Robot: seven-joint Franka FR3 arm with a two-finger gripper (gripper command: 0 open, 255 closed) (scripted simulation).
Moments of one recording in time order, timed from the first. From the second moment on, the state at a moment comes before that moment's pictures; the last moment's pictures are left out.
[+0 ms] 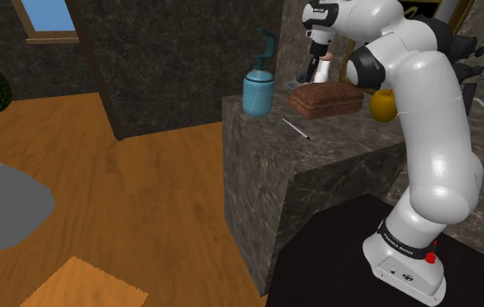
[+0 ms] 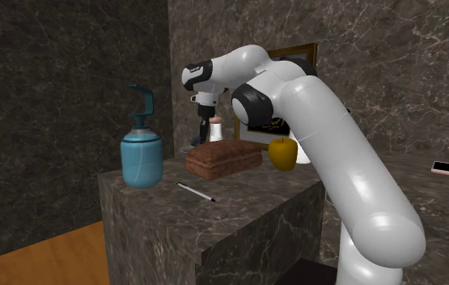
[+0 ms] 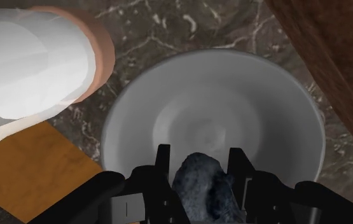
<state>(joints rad) -0.01 0.61 -0.87 -1.21 0.57 1.70 -1.23</state>
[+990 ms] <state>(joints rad) 0.00 0.61 -0.87 -1.22 0.57 1.72 -1.23</state>
